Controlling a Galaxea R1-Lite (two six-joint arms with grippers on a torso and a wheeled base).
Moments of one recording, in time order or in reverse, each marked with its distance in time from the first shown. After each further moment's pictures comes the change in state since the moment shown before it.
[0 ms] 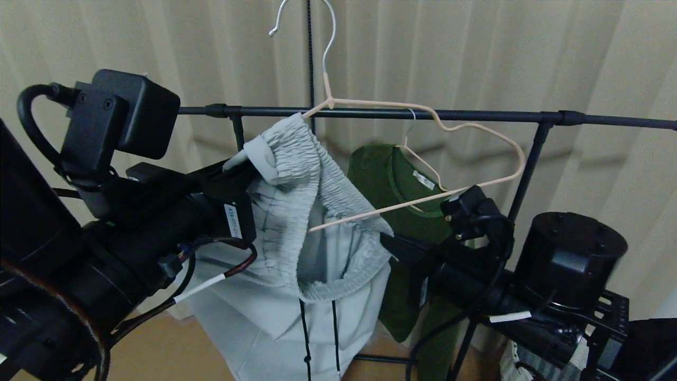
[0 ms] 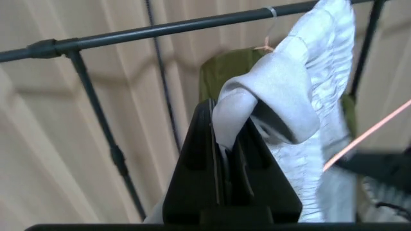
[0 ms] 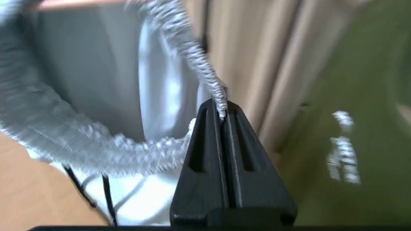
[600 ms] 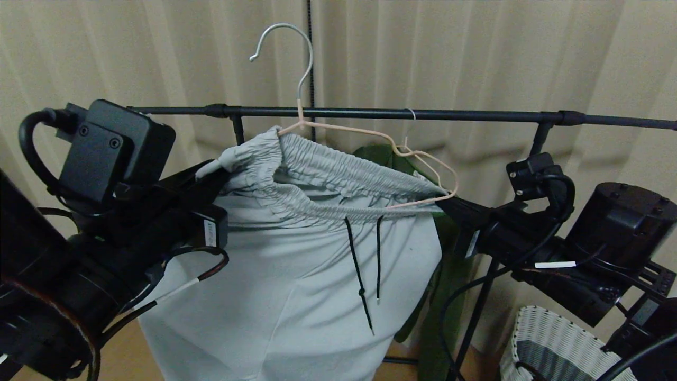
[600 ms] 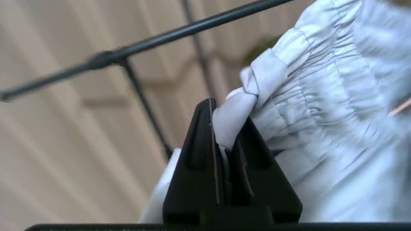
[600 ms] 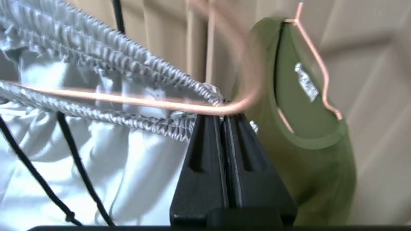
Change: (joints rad) left arm 0.109 -0.005 0.121 -0.153 -0.001 0.235; right arm -0.224 -0.056 0.018 -0.047 -0.003 -0.005
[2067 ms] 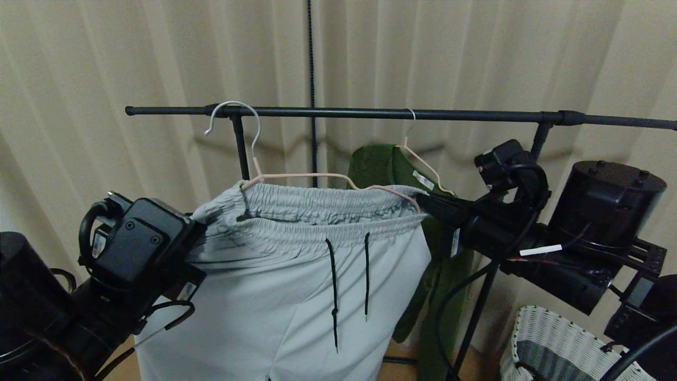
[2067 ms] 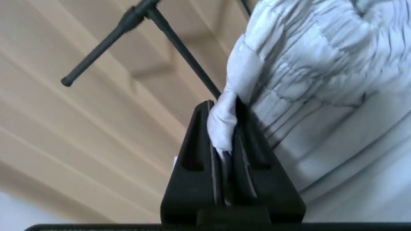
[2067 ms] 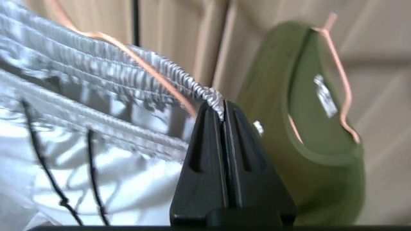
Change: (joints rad) left arm 0.122 0.026 0.258 -0.141 -0.028 0.250; right arm 0.088 -0.028 -0.139 0.233 0.004 -0.119
